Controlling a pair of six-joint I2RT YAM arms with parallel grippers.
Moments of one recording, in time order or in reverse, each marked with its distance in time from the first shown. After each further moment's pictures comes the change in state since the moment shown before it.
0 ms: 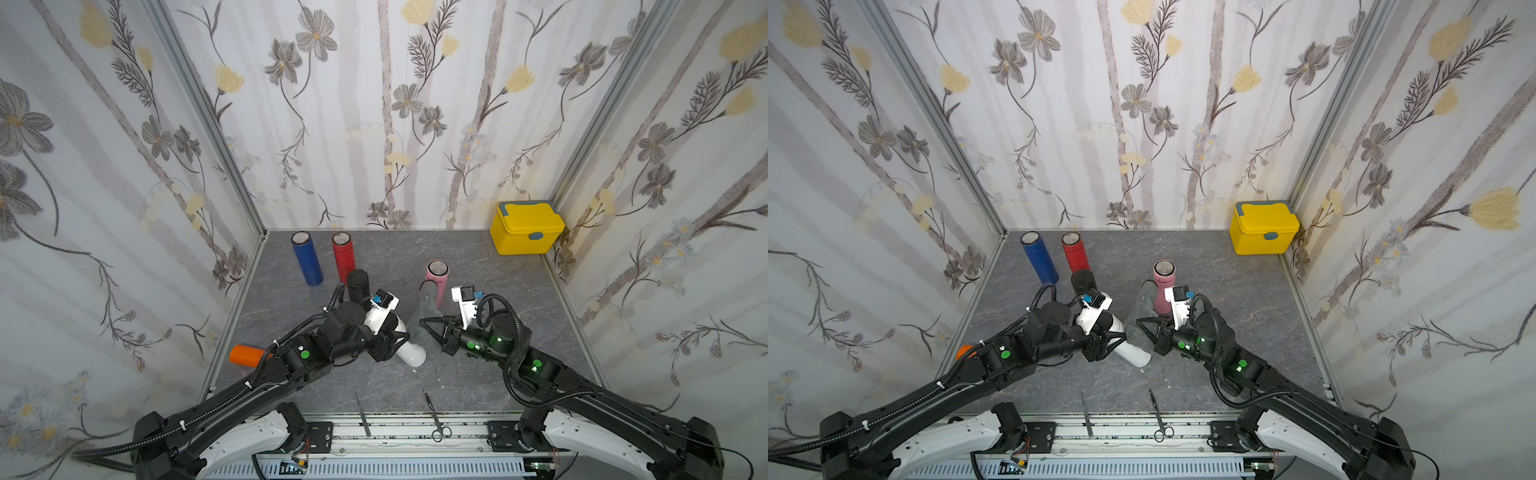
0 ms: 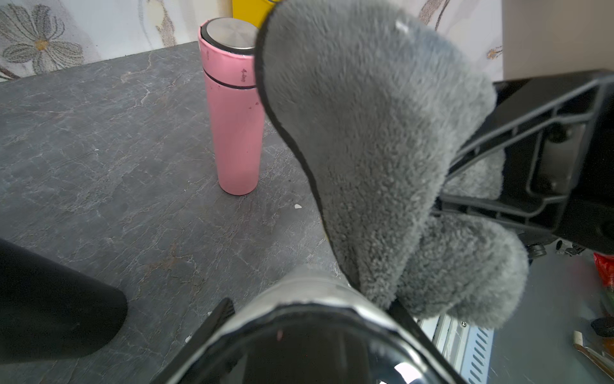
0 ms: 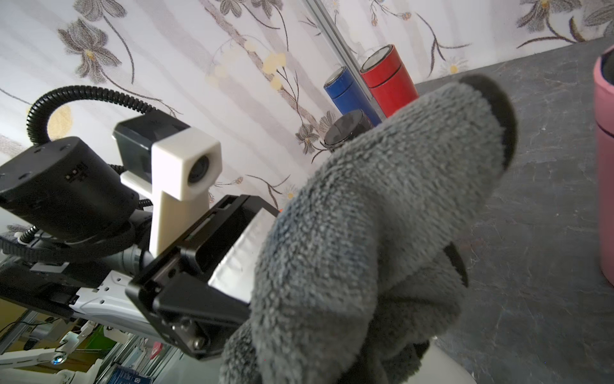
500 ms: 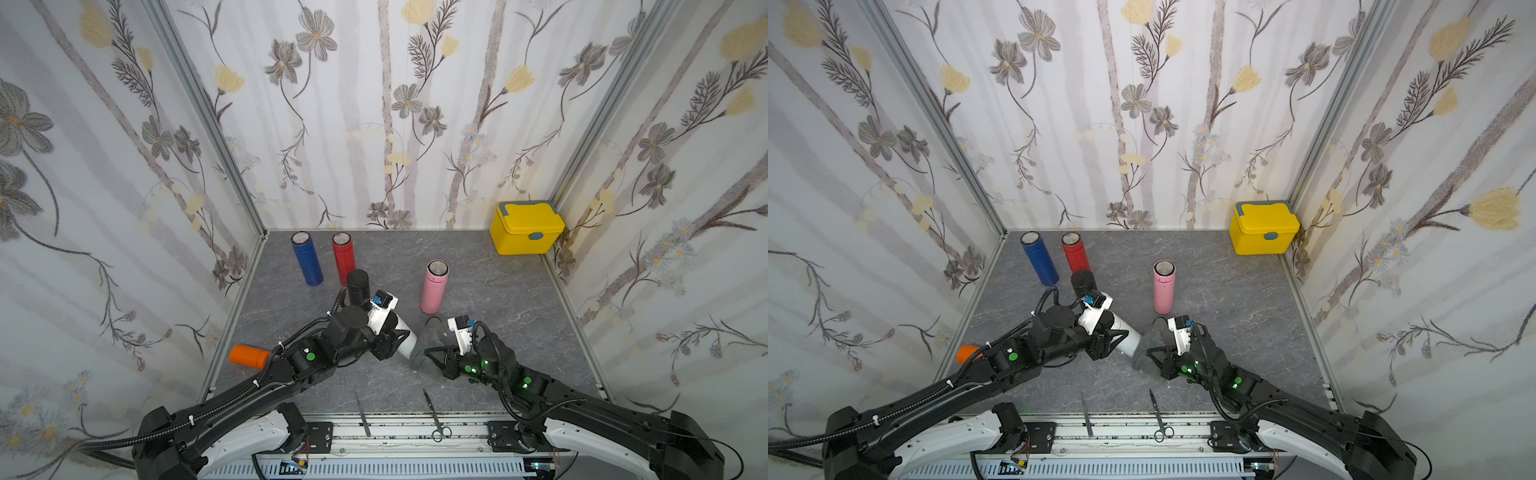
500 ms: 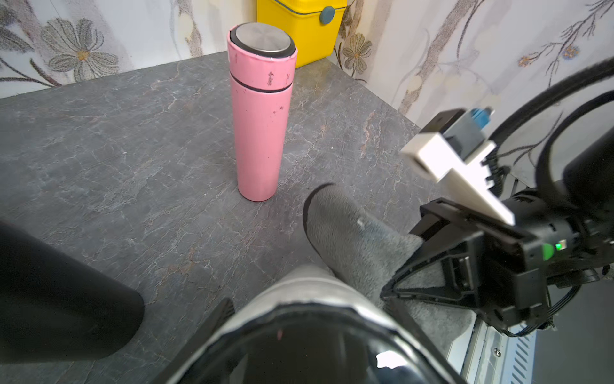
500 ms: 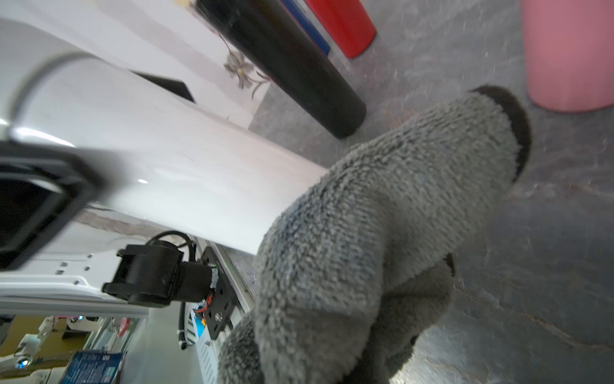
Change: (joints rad) left arm -0.006 0.026 -0.050 0.092 -0.090 -0.014; right arm 0.041 -0.117 -0.270 -0.015 0.084 0.090
